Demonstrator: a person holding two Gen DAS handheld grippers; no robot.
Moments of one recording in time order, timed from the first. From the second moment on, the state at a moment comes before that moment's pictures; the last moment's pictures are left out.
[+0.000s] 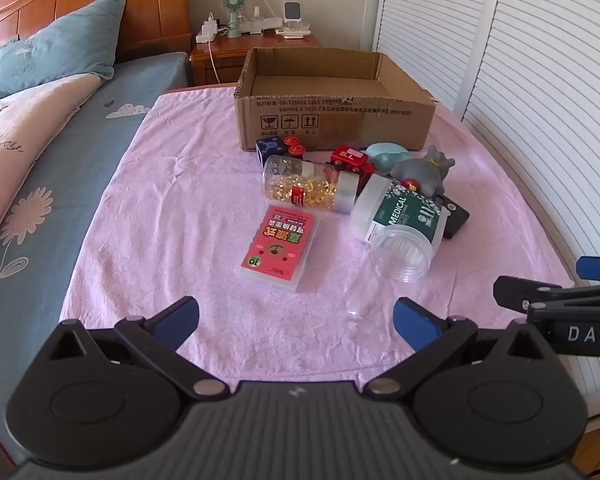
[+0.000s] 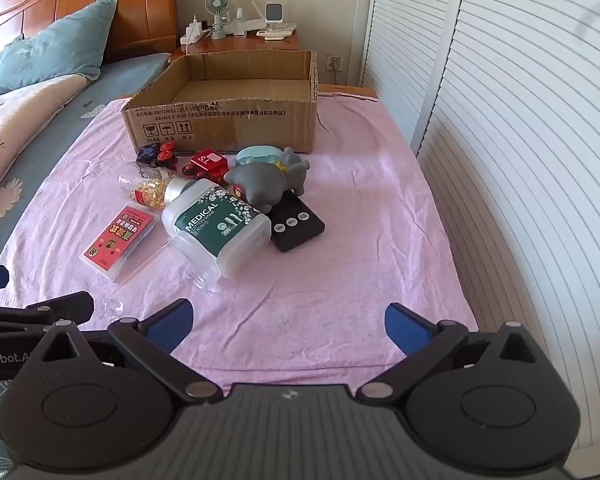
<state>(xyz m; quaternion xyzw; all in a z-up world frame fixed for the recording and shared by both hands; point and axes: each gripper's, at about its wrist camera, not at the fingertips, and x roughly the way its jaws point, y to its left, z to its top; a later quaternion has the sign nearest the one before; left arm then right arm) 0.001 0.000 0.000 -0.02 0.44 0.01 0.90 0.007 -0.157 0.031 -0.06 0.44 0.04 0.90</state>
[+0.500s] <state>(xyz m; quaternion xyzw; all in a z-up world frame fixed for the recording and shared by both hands) 0.000 0.001 0.000 -0.02 0.43 0.01 0.90 0.007 -0.157 0.031 -0.06 0.44 0.04 0.90</state>
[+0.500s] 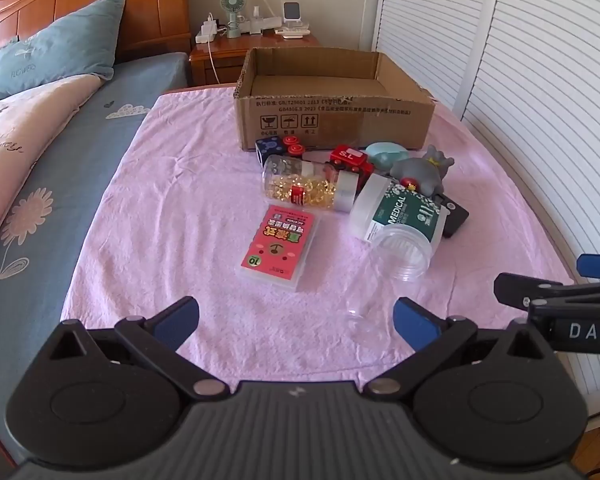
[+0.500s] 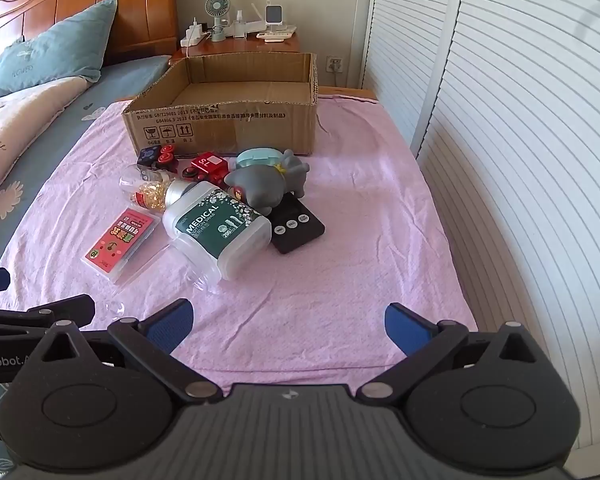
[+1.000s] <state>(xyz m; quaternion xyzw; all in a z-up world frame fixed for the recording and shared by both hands) 0.000 0.001 0.000 -0.02 0.43 0.01 0.90 0.006 -0.157 0.032 -0.05 0.44 0.04 0.90</state>
